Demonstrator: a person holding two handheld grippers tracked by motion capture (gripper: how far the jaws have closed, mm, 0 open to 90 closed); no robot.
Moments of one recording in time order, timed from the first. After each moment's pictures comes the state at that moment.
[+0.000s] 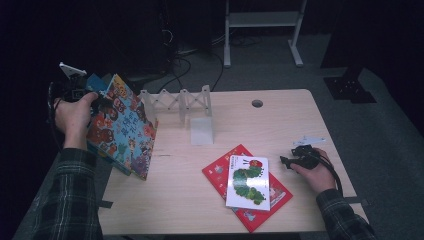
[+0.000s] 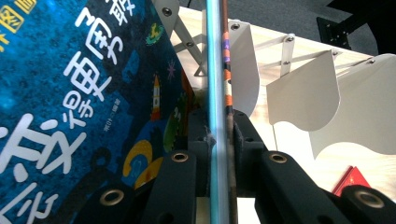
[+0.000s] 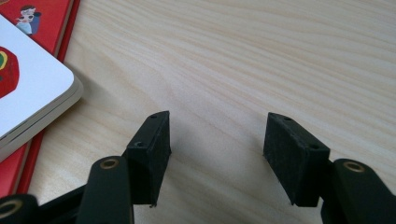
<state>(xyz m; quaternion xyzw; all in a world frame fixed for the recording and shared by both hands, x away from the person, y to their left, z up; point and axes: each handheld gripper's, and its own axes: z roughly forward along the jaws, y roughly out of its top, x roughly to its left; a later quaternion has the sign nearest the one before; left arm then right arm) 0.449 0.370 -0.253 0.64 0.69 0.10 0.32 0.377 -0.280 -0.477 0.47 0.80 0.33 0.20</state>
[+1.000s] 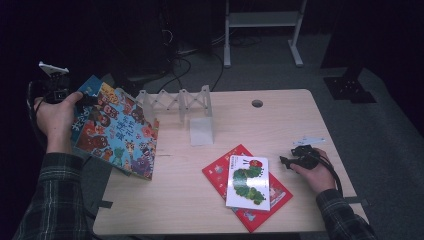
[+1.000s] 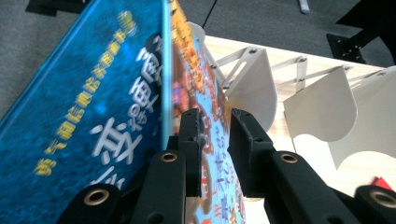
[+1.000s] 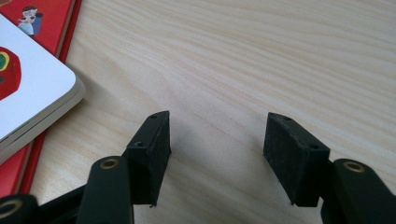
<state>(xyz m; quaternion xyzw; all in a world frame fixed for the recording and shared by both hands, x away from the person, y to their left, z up) 0.430 0.391 -0.234 0.64 0.67 0.16 0.35 0.377 -0.280 -0.478 0.47 0.80 0.33 0.20</state>
